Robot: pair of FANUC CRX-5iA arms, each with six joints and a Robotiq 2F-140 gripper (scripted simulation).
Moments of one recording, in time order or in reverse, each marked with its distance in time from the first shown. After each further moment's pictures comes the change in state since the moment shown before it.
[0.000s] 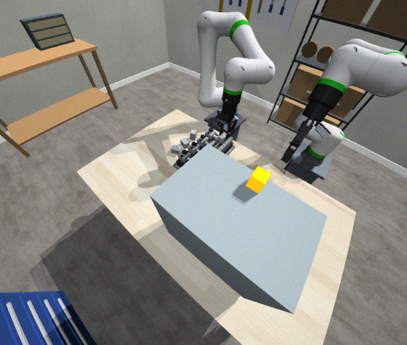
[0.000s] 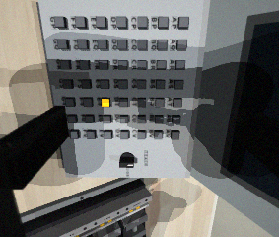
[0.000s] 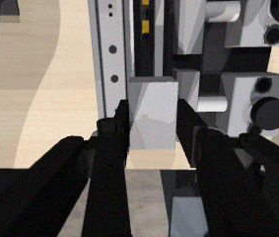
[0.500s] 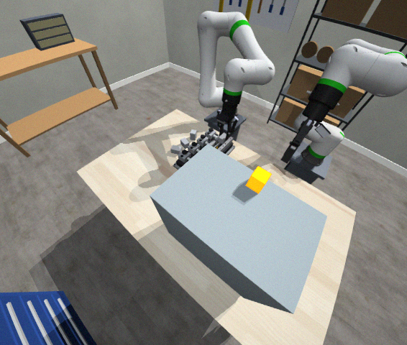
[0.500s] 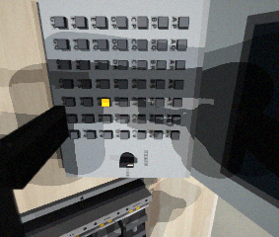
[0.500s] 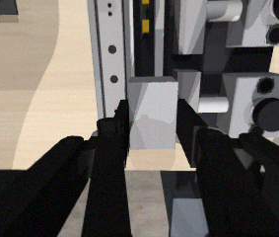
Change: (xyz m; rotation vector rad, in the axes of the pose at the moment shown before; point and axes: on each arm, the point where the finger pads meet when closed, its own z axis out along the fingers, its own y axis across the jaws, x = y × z) left arm 0.000 0.000 0.000 0.000 0.000 0.000; right arm 0.000 0.000 0.003 0.000 0.000 0.000
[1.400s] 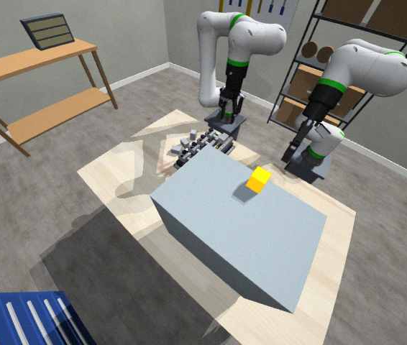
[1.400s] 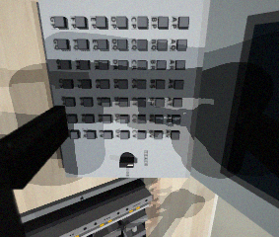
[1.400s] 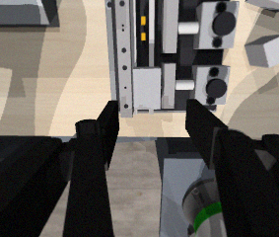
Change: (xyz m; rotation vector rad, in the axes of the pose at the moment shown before) left arm 0.000 0.000 0.000 0.000 0.000 0.000; right arm 0.000 0.000 -0.127 0.000 0.000 -0.002
